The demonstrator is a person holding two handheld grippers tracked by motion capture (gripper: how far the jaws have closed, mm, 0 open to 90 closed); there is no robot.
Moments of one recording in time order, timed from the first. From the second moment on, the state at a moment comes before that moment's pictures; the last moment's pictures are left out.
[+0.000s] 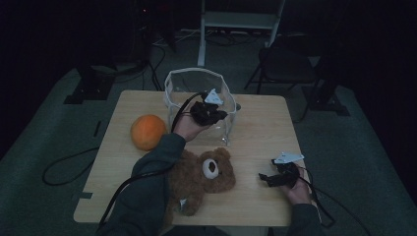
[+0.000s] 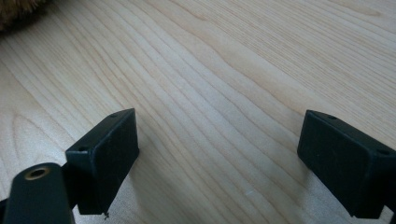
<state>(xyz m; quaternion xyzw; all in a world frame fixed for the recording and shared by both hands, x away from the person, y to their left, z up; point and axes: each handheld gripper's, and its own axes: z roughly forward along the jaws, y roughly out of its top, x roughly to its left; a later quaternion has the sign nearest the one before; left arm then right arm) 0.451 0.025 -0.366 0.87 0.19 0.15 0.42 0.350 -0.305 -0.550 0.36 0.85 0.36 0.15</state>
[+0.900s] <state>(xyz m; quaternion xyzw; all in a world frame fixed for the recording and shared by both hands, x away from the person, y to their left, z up) 0.413 -0.006 -0.362 0.88 0.13 0.09 0.45 0.350 -0.305 -0.550 0.36 0.85 0.37 0.15</state>
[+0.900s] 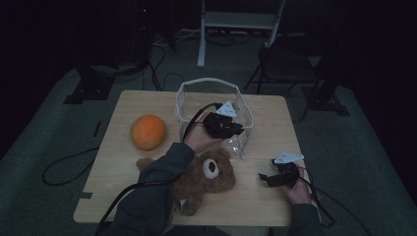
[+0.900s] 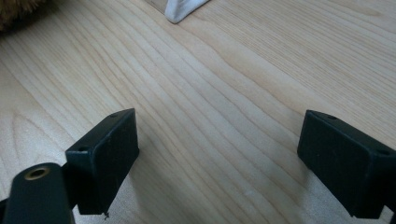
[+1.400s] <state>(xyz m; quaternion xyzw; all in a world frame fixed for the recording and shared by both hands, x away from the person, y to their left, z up) 0.404 0.045 -0.346 0.86 0.15 0.10 0.47 0.350 -0.305 -0.550 0.36 0.85 0.36 0.15</state>
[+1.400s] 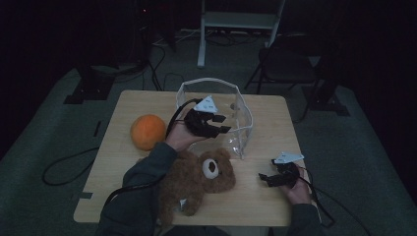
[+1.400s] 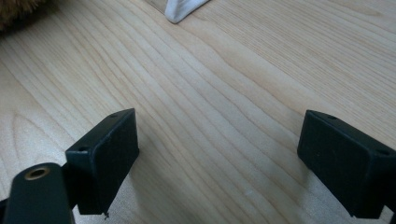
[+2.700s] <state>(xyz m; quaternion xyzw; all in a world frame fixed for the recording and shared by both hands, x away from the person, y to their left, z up) 0.368 0.140 -0.367 0.84 0.19 0.14 0.48 0.350 -0.305 -0.550 0.36 0.85 0.36 0.15</state>
